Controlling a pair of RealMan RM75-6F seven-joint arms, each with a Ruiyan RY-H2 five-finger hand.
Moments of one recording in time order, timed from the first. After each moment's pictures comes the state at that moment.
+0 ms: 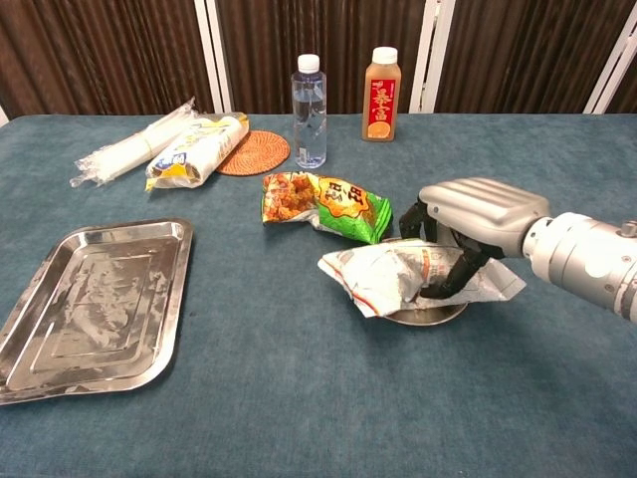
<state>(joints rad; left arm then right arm) -0.15 -1.35 0.02 -1.24 1.55 1.63 -0.21 0.63 -1.64 0.16 -1.42 -1.32 0.94 -0.36</state>
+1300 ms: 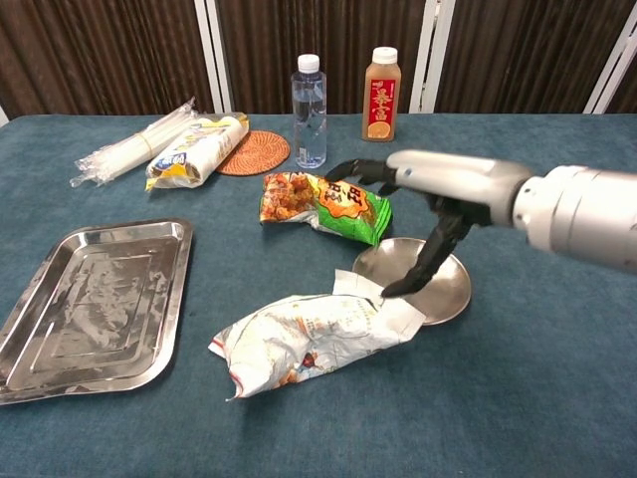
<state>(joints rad) -0.14 -1.34 -0.02 -1.25 1.56 1.59 -0.17 0.71 -1.44 0.19 -1.76 -1.18 0.83 -0.20</state>
